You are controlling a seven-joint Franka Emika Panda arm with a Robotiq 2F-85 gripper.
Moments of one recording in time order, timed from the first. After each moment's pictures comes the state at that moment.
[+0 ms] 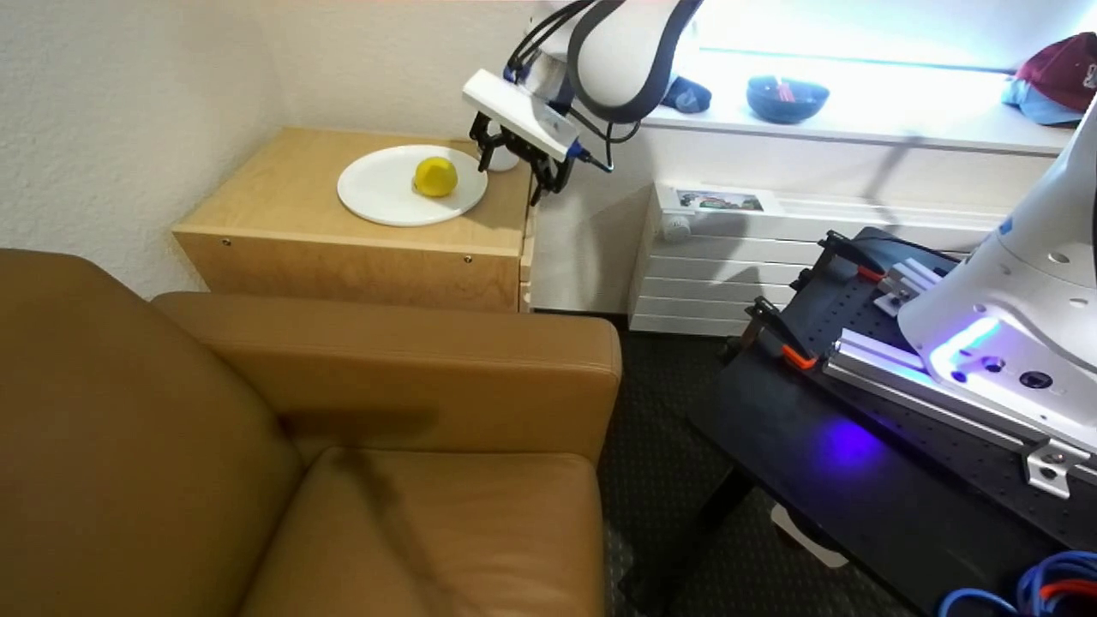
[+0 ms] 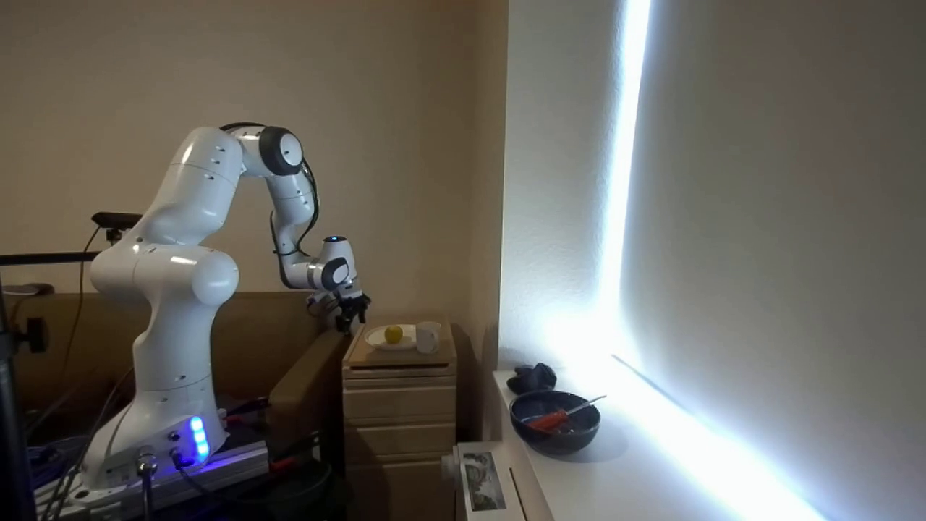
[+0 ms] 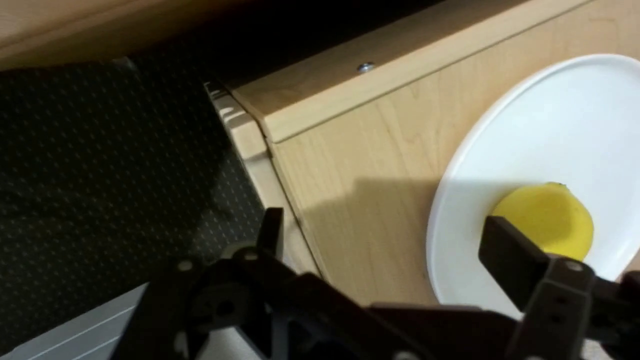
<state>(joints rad) 0.44 0.48 -0.02 -2.23 0.04 3.06 1.54</state>
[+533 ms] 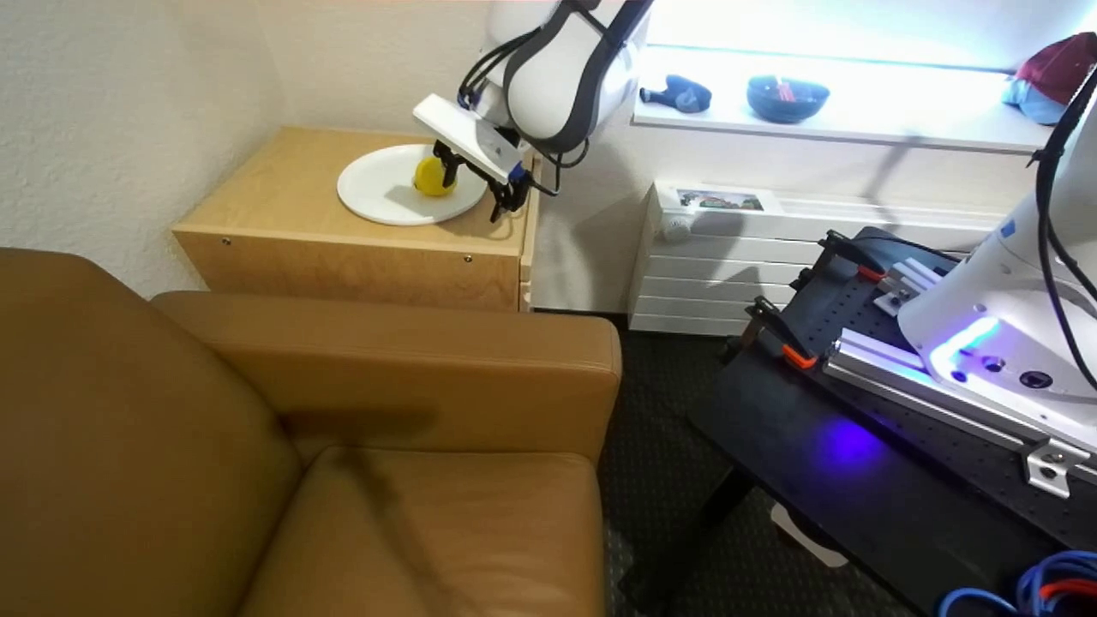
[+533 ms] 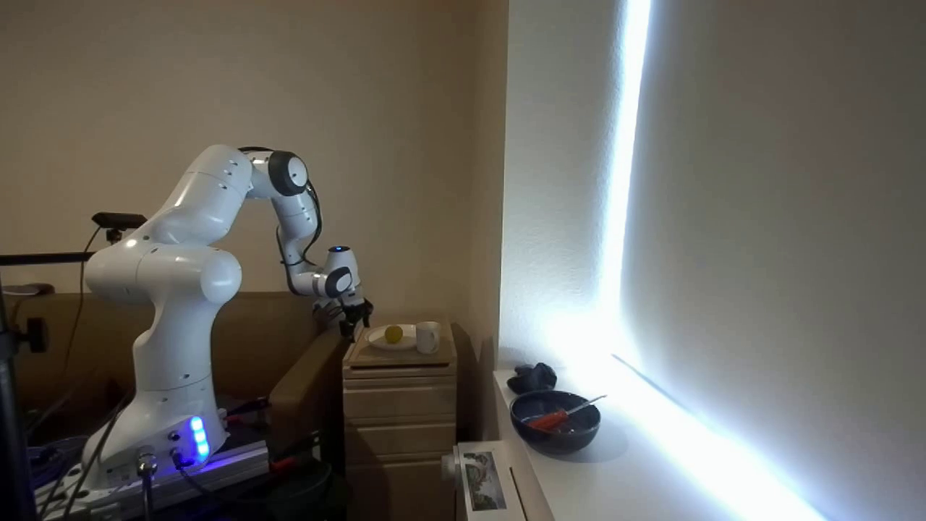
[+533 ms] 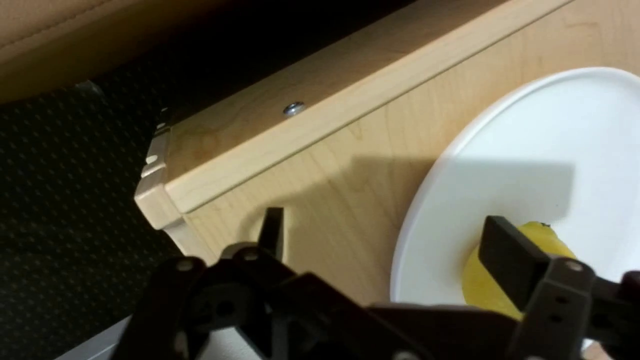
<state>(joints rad) 0.54 0.67 -0.08 -2.00 0.15 3.02 1.56</state>
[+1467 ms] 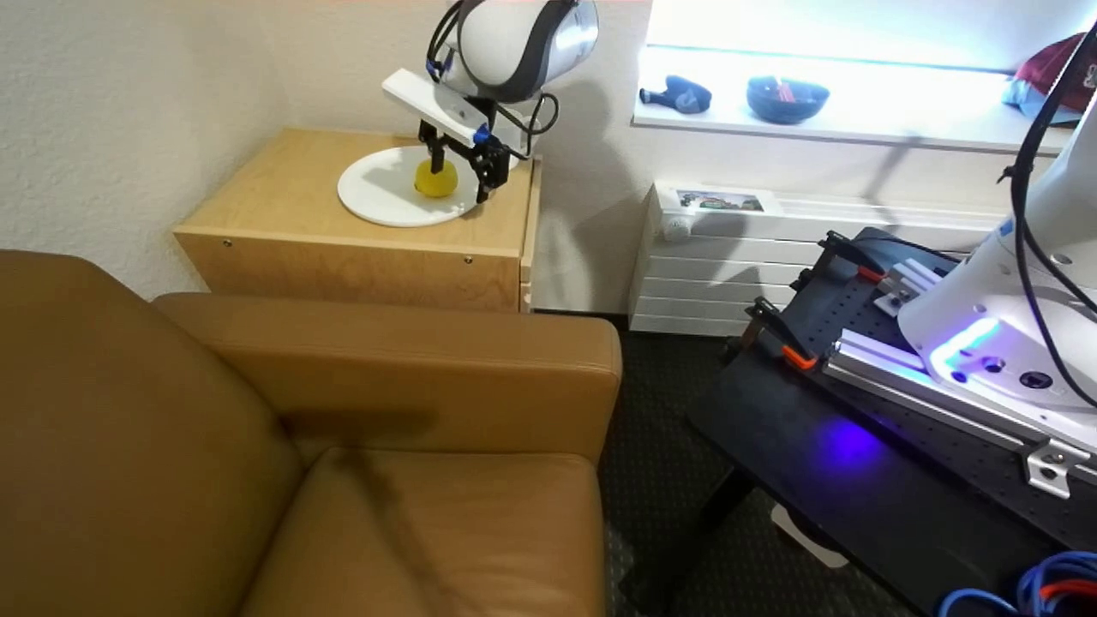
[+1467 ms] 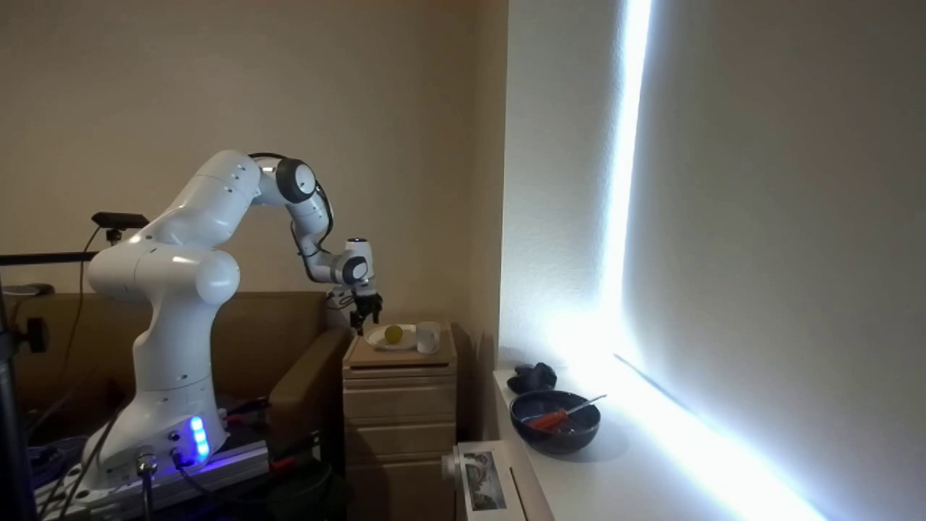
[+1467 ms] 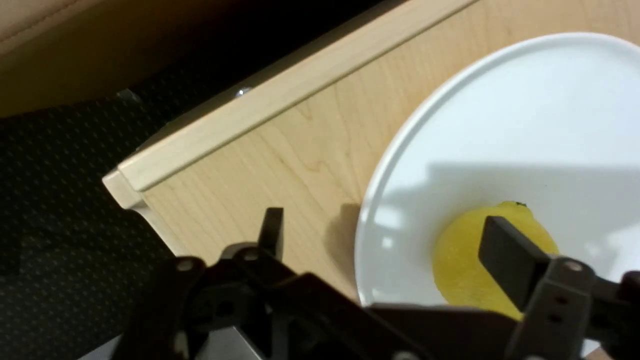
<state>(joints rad) 0.48 0.73 -0.07 -1.77 0.11 2.73 1.62</state>
